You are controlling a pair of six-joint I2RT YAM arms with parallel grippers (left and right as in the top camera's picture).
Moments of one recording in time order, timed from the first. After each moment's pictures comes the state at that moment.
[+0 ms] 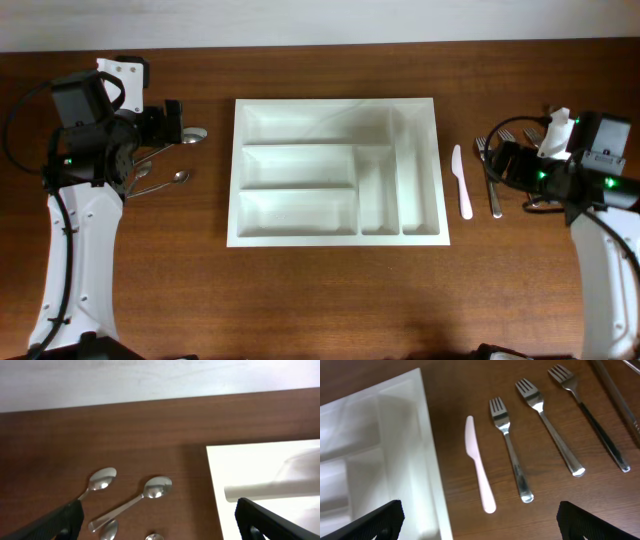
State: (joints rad) left arm 0.18 1.50 1.32 -0.47 0.19 0.18; right arm -0.30 1.36 1.17 -0.79 -0.20 0.08
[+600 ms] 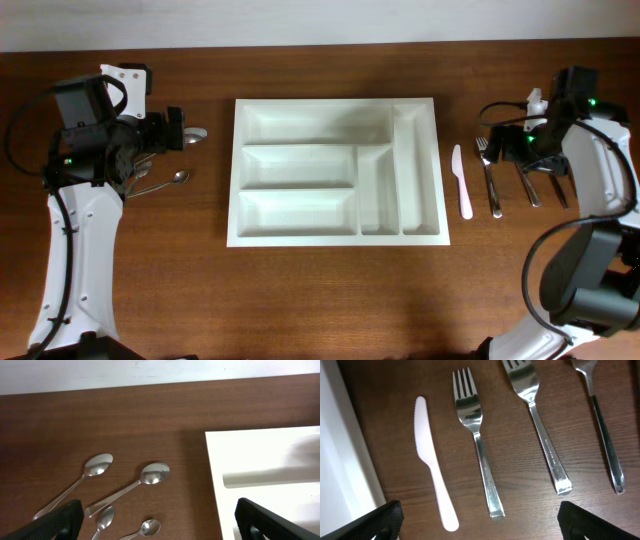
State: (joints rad) left arm 0.18 1.50 1.32 -0.53 0.18 0.18; right arm -0.28 1.87 1.54 -1.00 -0.08 -0.06
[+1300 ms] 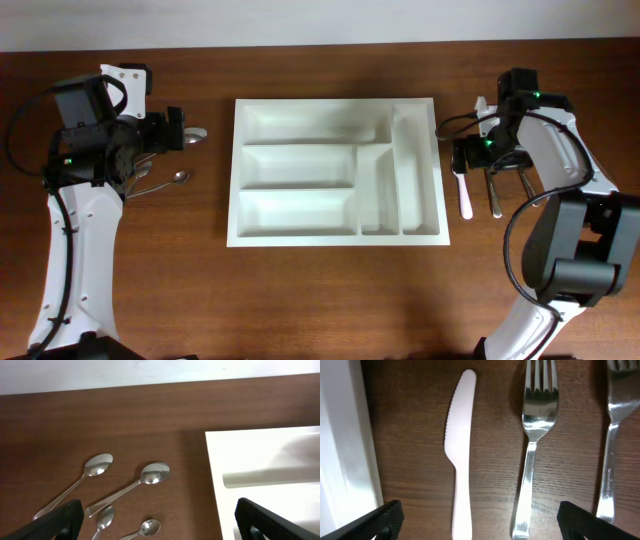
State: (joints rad) left arm 0.18 1.50 1.32 -0.53 0.18 0.18; right arm -0.14 2.00 1.55 -1.00 -0.03 -0.19
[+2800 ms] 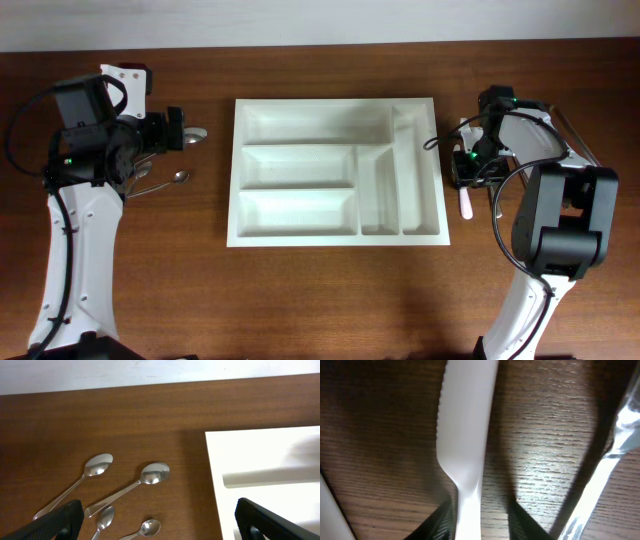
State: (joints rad) left arm 0.18 1.50 1.32 -0.53 0.18 0.18; right arm -0.12 2.16 1.56 -1.03 -0.03 -0.19
